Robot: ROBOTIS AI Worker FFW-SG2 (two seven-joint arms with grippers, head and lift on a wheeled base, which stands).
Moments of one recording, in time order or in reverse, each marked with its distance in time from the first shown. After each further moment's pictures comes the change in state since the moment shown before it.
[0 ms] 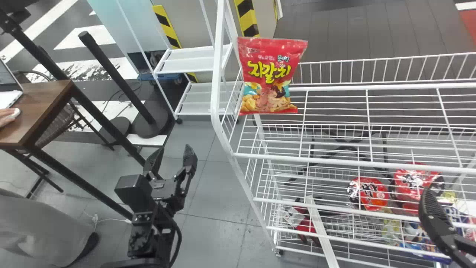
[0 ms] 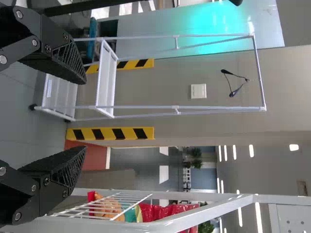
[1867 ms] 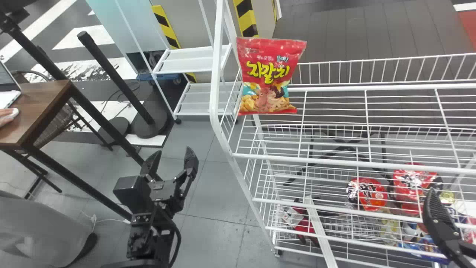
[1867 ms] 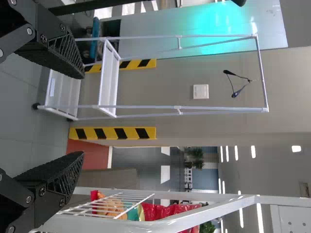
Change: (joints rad) left arm 0.001 0.000 -0.005 -0.002 0.010 0.008 -0.004; right arm 0.004 0.000 -0.006 0.032 -0.011 -0.073 0.006
